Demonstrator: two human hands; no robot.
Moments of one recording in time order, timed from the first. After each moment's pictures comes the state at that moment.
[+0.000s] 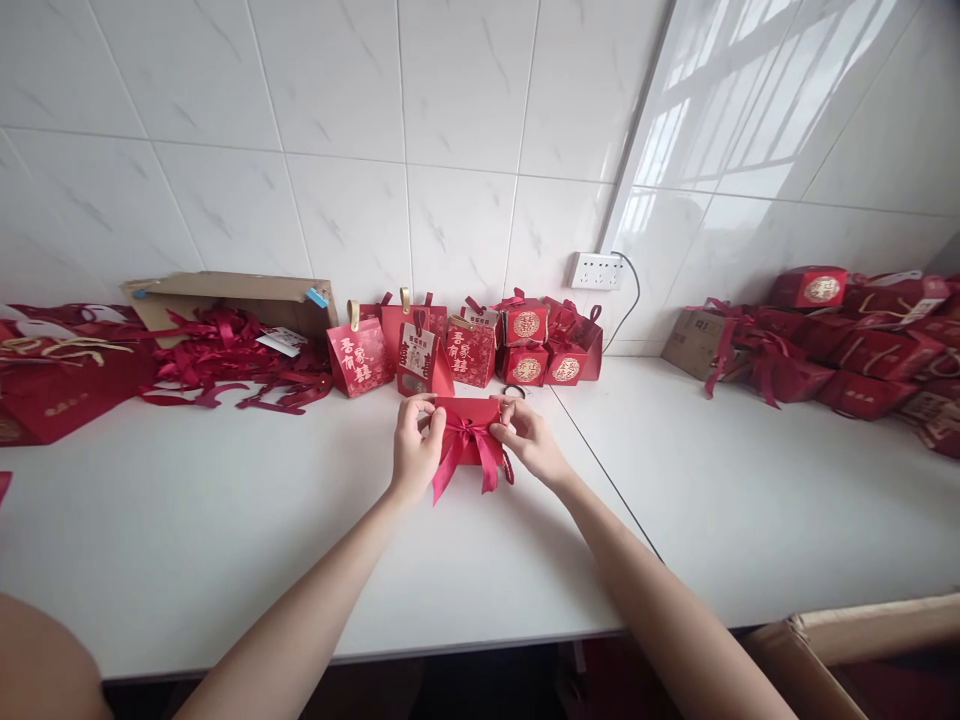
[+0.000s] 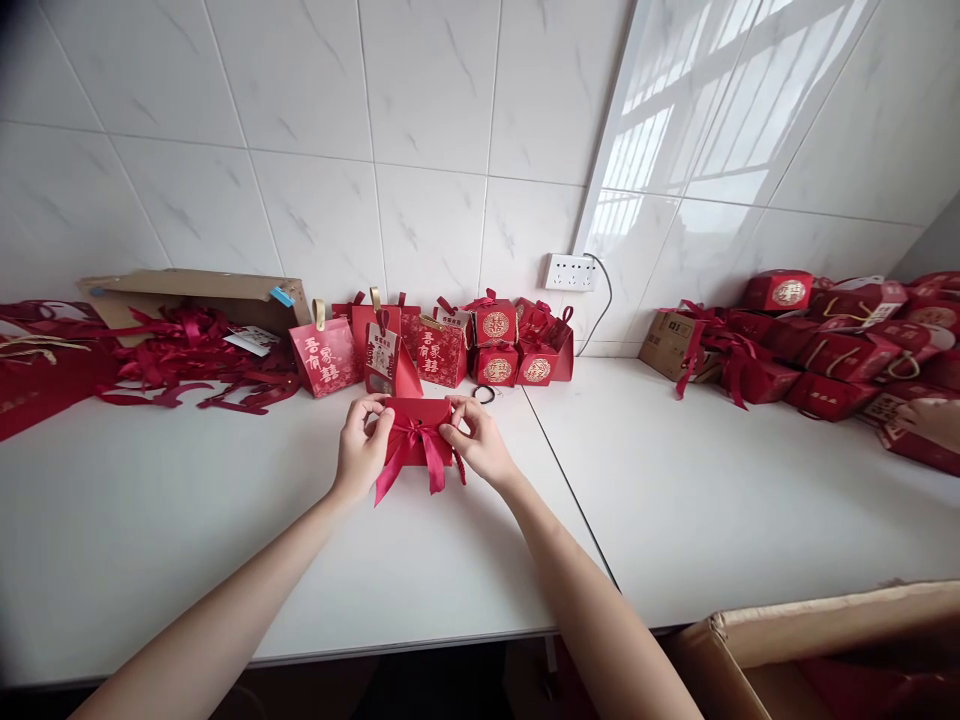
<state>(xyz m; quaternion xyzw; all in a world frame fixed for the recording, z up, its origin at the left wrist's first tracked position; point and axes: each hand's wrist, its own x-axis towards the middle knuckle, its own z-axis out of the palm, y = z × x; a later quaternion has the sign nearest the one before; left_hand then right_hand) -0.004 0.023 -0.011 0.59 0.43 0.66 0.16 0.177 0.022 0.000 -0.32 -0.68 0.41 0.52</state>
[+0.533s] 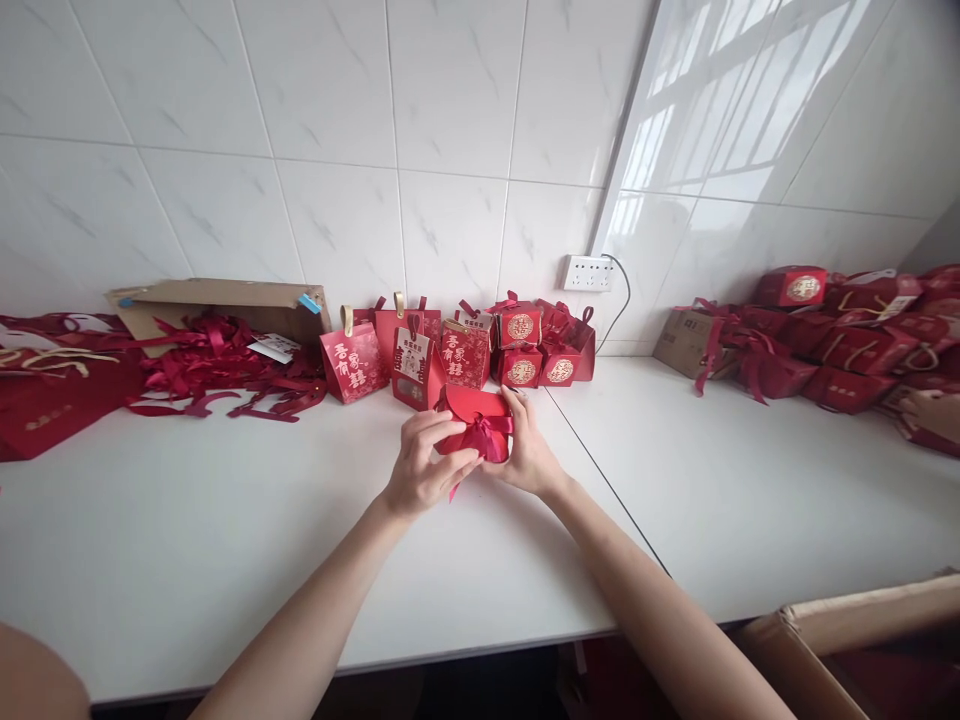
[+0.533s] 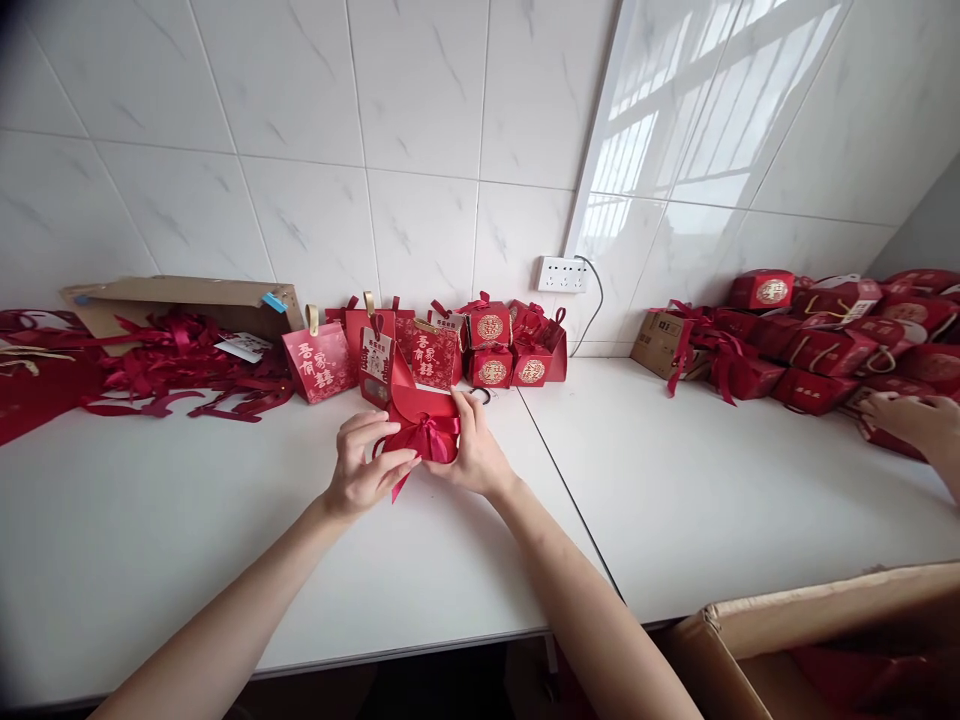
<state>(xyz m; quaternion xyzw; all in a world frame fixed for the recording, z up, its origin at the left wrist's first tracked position) -0.008 0.003 0.003 0.76 0.18 0.56 -0.29 0.178 0.023 -0.012 -0.32 -0.81 0.05 0.48</state>
